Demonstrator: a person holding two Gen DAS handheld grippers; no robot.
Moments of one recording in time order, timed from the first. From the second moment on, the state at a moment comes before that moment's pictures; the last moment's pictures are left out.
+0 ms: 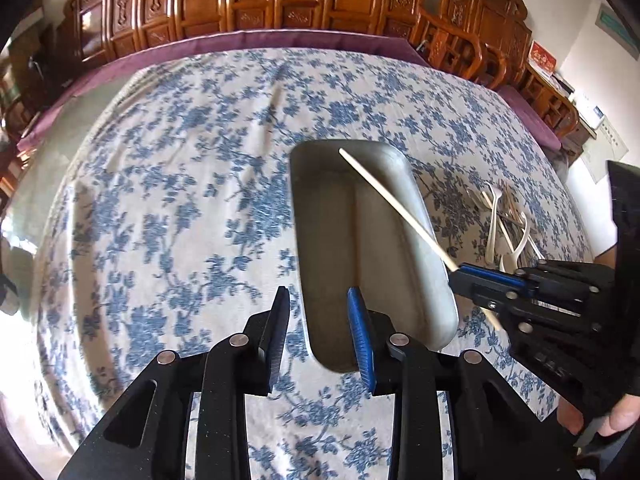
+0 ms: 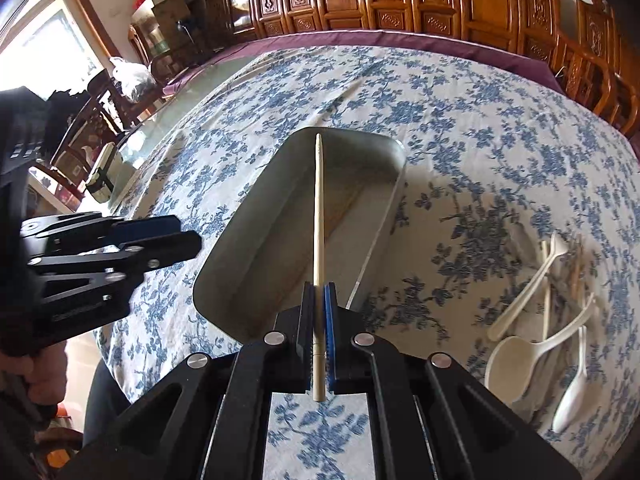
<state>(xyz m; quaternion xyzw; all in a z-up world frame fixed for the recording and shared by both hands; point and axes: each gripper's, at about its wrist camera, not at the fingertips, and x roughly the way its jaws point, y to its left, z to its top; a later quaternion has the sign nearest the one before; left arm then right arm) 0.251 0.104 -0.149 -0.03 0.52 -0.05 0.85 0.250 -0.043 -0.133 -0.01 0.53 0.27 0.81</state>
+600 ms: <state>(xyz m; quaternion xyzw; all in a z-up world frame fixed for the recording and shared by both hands) 0.230 0.111 -0.124 -0.02 0.50 -0.04 0.87 0.268 -0.015 -0.163 0.01 0.55 0.29 0.78</state>
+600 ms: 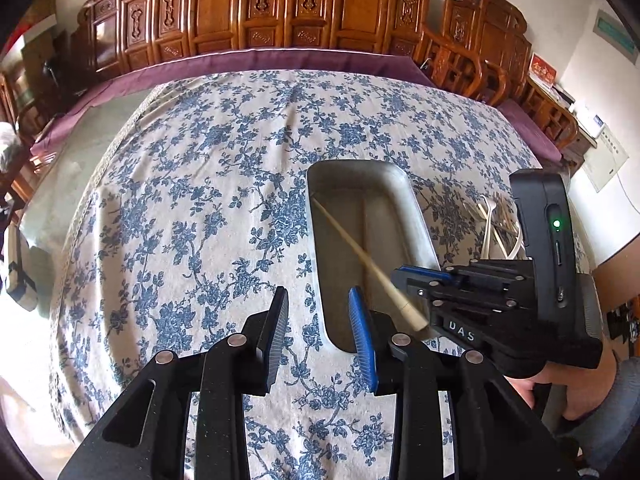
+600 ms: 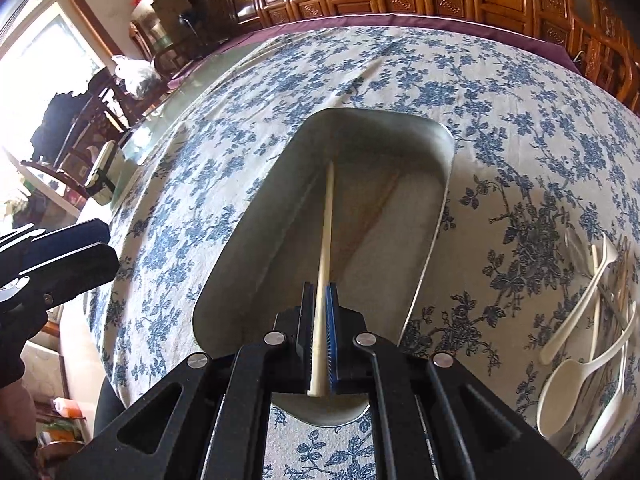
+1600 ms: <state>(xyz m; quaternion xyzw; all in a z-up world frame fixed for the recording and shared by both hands) 0.254 -0.044 -0.145 0.02 0.50 -0.15 0.85 0.206 -0.241 -0.137 0.02 0.51 0.16 0.85</state>
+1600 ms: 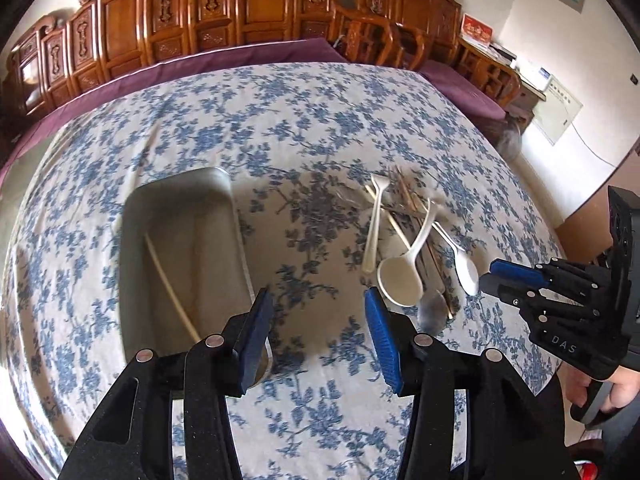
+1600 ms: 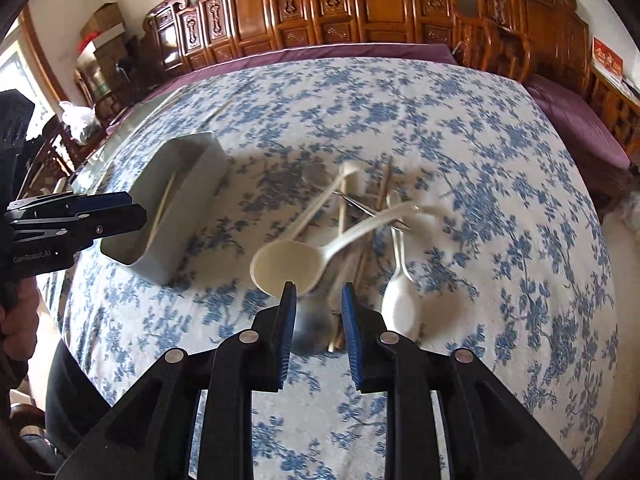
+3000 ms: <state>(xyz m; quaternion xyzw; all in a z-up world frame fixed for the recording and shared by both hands) 0.284 -0.092 -0.204 -0.07 0.56 -0.17 0.81 0.210 -0.275 -0.181 0.01 0.53 0.11 0.84</state>
